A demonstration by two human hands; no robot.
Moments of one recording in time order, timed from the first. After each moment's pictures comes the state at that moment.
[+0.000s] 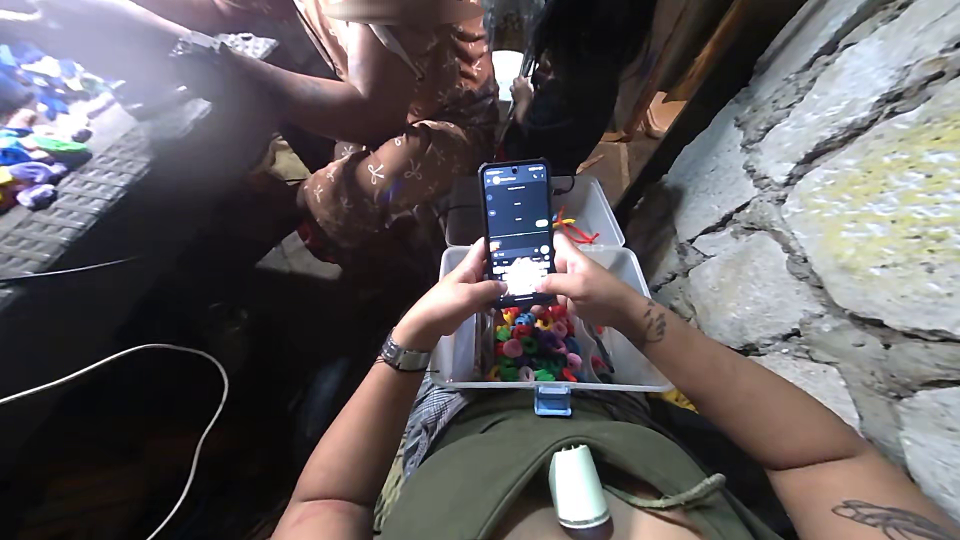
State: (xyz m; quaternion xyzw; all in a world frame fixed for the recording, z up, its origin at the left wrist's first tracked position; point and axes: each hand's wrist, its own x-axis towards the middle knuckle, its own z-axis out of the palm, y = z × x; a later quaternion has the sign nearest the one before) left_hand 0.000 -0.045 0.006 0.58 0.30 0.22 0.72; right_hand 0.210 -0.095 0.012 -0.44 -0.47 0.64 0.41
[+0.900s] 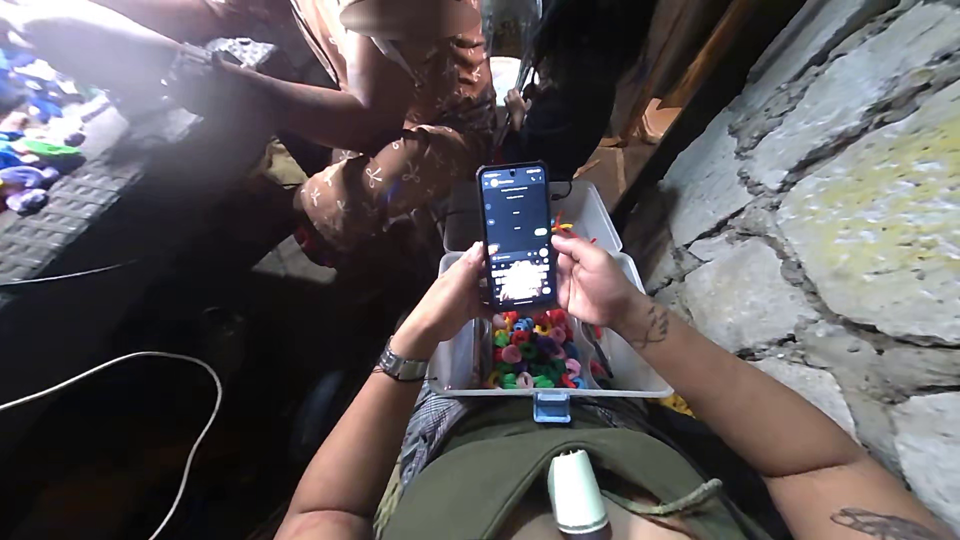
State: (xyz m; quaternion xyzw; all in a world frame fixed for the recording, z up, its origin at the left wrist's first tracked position) left_hand 0.001 -0.043 0.003 0.55 0.30 0.25 0.74; right_hand 0.211 -0.090 0.014 -0.42 -0.33 0.69 0.49
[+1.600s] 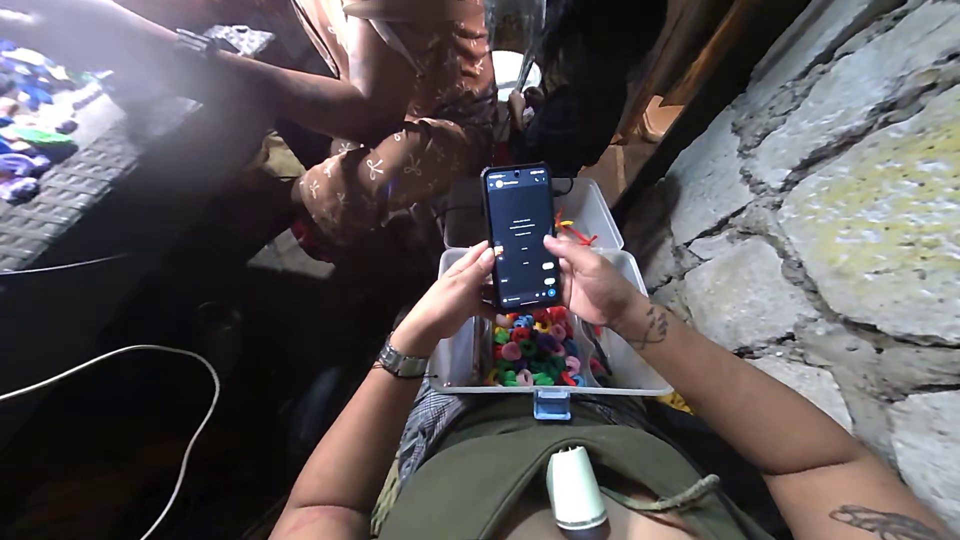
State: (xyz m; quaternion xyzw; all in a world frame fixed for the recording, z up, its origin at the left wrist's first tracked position) left_hand 0.001 -0.044 0.004 0.54 0.33 0.24 0.74; right_hand 0.209 -0.091 0.009 -0.44 -0.37 0.67 0.47
